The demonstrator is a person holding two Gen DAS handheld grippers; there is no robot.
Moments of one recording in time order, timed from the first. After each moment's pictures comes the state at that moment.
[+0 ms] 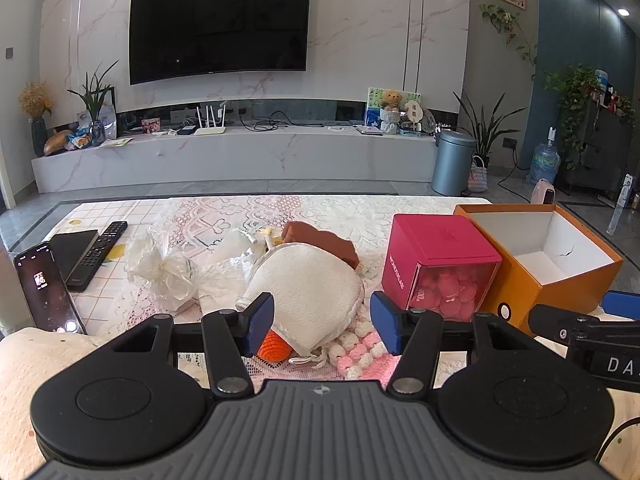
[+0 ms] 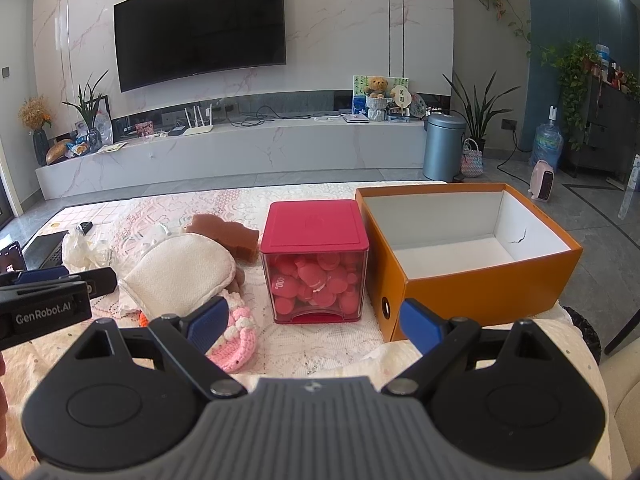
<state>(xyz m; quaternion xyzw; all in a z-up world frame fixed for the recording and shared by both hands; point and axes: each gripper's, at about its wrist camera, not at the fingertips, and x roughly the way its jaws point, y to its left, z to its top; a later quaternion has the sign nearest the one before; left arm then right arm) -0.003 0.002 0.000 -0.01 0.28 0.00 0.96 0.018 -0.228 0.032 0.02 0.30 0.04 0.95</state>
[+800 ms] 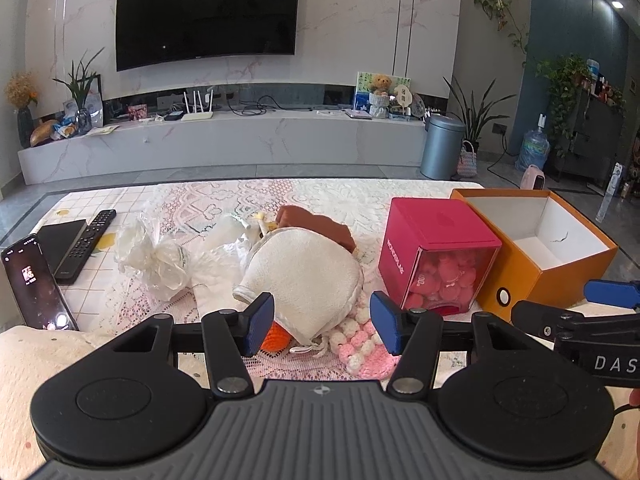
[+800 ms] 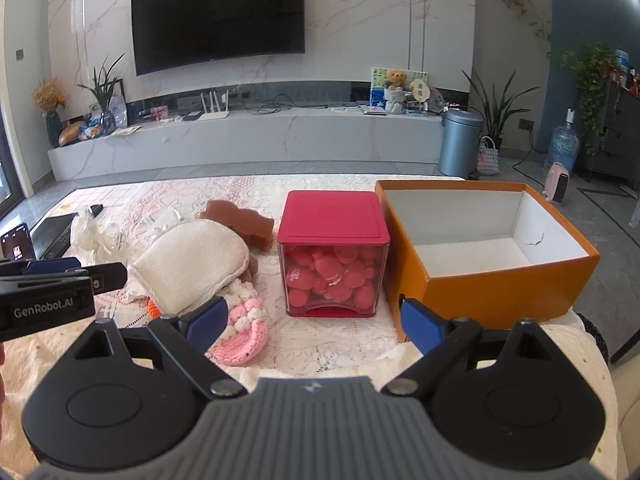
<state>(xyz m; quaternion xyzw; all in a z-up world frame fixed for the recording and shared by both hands) 0.011 0.013 -0.006 -0.01 0.32 -0.02 0.95 0.032 -0.216 0.022 0.00 0.32 0.06 0.95</state>
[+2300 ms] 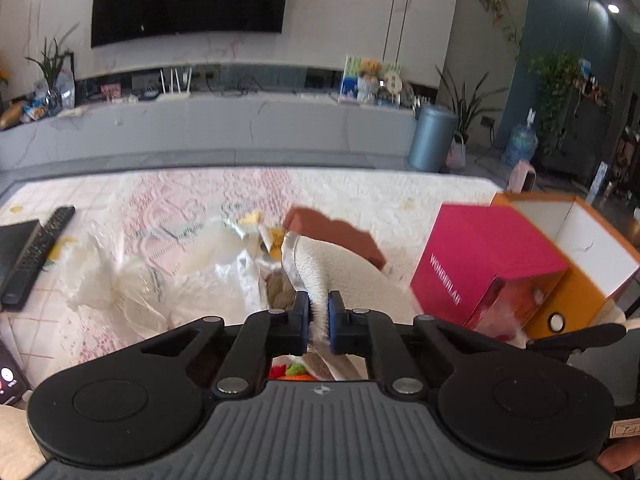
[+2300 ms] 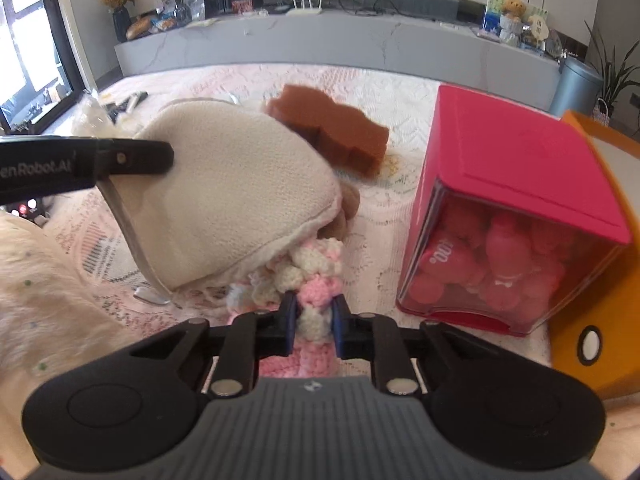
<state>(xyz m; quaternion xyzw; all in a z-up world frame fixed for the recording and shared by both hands) 0.102 0.061 -0.037 -0.04 0.31 -0.06 0.95 0.163 -0.137 -0.076 -0.05 0.43 0.20 0.88</state>
